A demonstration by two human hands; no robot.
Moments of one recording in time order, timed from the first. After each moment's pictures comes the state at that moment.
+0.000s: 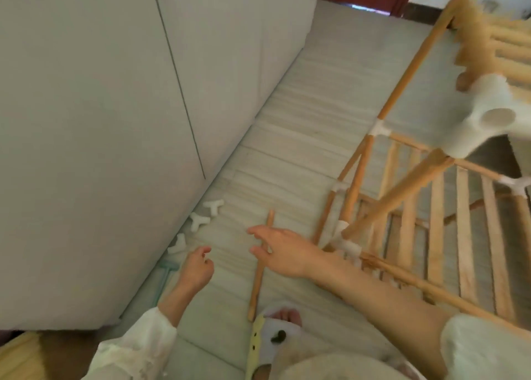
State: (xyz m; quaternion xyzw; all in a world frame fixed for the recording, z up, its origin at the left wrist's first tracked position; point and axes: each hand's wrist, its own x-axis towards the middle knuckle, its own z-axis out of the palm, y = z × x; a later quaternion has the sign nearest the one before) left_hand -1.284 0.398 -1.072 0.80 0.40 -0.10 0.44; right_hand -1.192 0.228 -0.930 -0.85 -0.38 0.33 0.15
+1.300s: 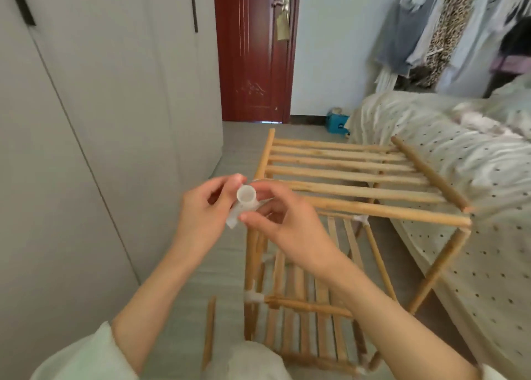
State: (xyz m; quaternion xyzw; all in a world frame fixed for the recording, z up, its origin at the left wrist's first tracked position) left_hand -1.245 0.229 -0.712 0.73 -0.05 0.26 0.64; right_hand -1.240 0.094 -0.711 -0.76 -0.30 -0.08 0.57
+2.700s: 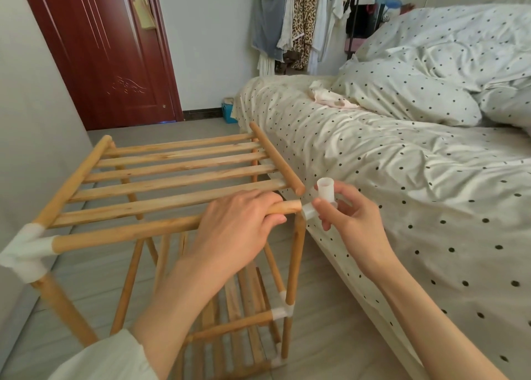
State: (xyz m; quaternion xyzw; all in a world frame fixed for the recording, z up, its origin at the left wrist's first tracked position) left_hand -1.197 -0.003 -0.713 0.92 -0.33 0.18 0.12; right_hand -1.242 -0.174 -0.739 -0.74 0.05 -0.25 0.62
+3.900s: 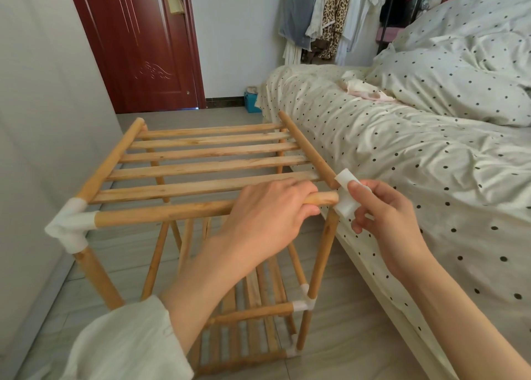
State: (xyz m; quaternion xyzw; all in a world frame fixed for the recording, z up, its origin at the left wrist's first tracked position) left_hand -1.193 0.005 -0.706 0.92 -0.35 0.12 0.12; right_hand -1.234 -0.162 -0.737 -0.69 0.11 -0.20 0.69
